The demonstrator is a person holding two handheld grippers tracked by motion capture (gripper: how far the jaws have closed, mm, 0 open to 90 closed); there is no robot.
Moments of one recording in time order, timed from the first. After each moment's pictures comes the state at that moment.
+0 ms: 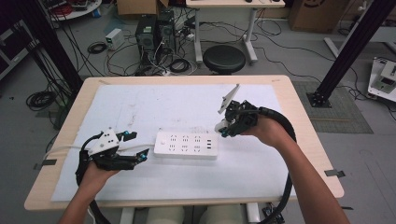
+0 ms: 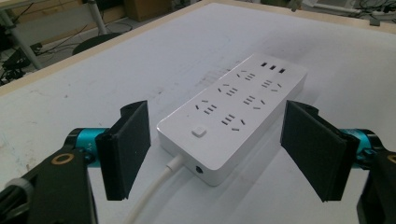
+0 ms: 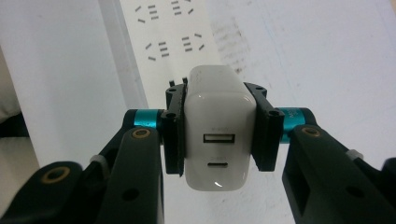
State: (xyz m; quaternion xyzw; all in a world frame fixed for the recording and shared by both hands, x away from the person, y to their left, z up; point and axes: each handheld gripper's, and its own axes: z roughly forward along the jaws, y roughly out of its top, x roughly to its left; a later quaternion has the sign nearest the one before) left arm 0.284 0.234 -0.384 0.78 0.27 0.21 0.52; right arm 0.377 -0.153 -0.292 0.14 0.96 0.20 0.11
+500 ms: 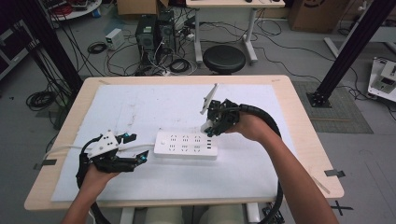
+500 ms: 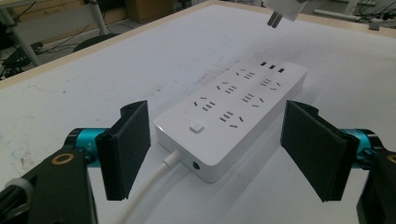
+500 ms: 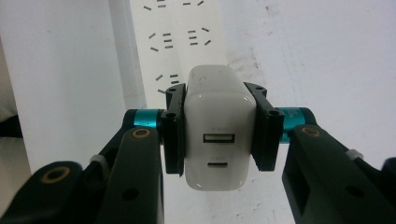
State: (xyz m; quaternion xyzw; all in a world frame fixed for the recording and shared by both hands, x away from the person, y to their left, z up) left arm 0.282 0.234 -0.391 0.77 0.28 0.21 0.53; right arm 0.389 -0.111 -0.300 0.10 0.97 0.18 0.09
